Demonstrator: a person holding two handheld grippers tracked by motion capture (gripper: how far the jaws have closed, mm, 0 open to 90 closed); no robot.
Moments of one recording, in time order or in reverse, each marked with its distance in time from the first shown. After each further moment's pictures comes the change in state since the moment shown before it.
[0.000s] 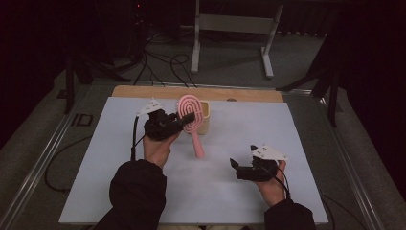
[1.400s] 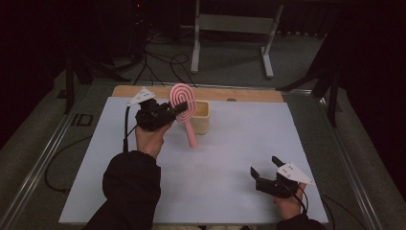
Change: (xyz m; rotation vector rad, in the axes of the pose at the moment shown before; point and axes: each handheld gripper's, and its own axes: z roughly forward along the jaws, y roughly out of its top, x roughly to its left) left arm 0.012 0.028 -0.011 -0.042 0.030 0.021; right arm -0.022 -0.053 -0.041 -0.137 -0.115 0.056
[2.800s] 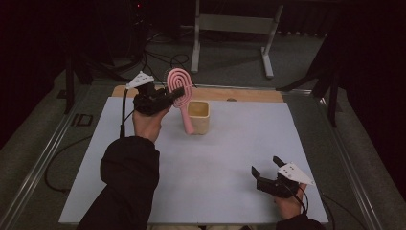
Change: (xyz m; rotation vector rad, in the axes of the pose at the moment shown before) left arm 0.013 0.034 0.009 -0.005 0.062 0.041; right arm -0.002 -0.002 0.000 -0.014 -0.019 0.013
